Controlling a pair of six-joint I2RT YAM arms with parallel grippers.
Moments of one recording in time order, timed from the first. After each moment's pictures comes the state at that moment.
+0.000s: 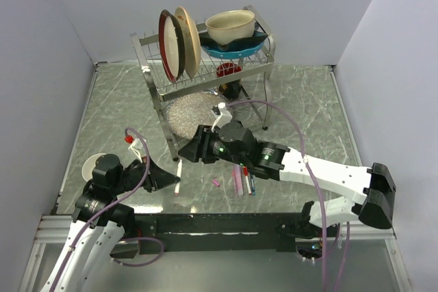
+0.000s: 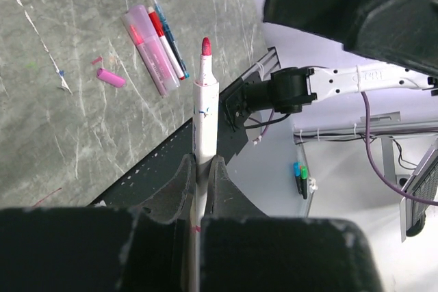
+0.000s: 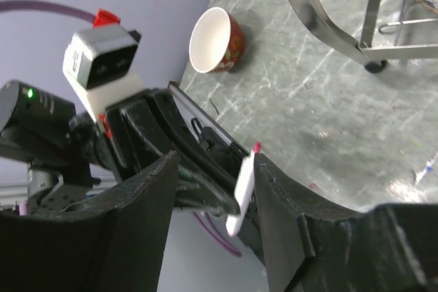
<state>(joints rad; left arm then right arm) -0.29 0.27 0.43 -0.51 0.76 -0.81 1.12 1.30 1.06 -0.11 0.07 0.96</state>
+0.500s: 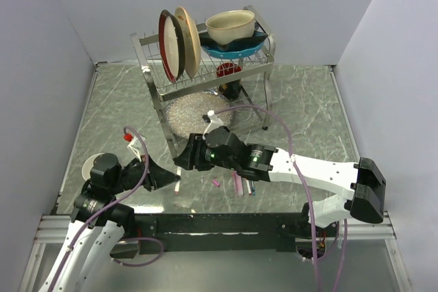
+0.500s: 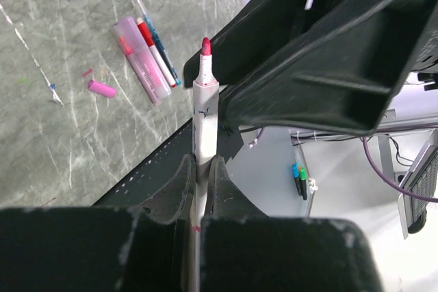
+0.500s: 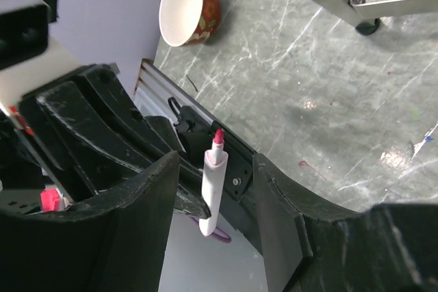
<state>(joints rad) -0.30 0.27 0.46 -0.49 0.76 -0.81 1.17 1.38 1.10 -0.19 0.09 0.99</state>
